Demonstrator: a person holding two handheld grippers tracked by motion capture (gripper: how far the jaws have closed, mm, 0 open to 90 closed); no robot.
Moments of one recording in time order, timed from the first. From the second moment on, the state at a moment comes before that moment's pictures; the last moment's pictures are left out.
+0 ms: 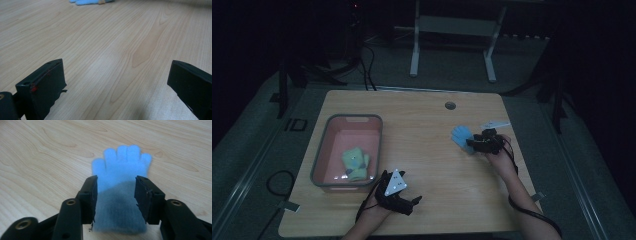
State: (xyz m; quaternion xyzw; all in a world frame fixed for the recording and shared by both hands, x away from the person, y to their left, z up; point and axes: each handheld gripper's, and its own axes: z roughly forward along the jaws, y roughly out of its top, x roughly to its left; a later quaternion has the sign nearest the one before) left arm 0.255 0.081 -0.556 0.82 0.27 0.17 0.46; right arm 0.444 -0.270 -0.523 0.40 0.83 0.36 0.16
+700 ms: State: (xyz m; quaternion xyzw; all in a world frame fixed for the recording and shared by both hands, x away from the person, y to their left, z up) left arm 0.255 0.088 -0.555 0.80 0.26 0.17 0.51; right arm 0.474 -0.255 -0.543 0.39 0.86 0.30 0.15
